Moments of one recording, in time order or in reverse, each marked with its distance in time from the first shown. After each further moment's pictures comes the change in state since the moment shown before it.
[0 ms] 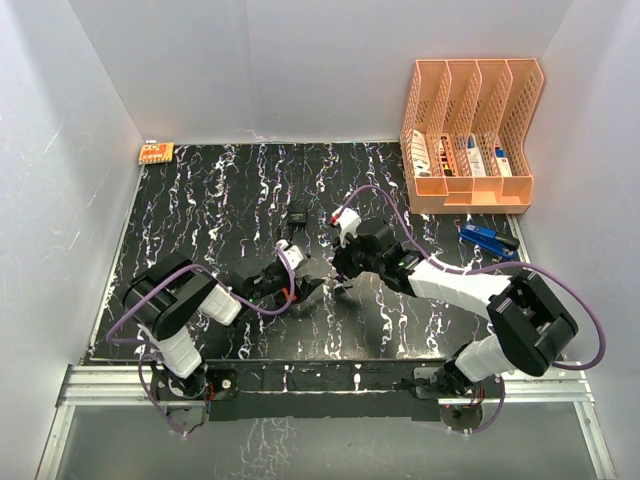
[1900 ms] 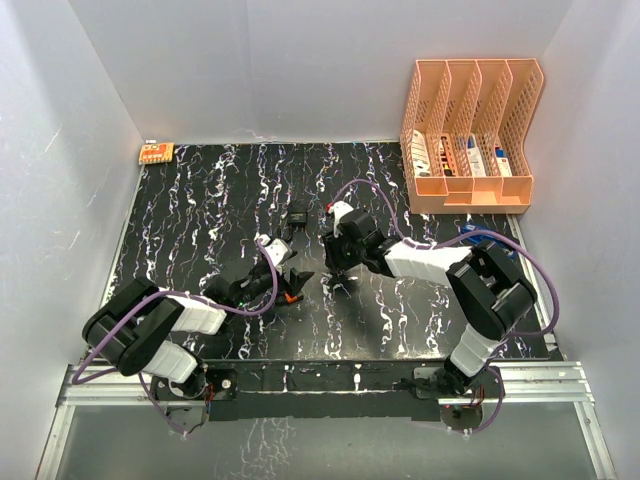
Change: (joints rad) left arm 0.029 -0.248 -0.061 -0.151 -0.089 -0.094; right arm -0.029 0.270 0.176 -0.082 0.060 0.161
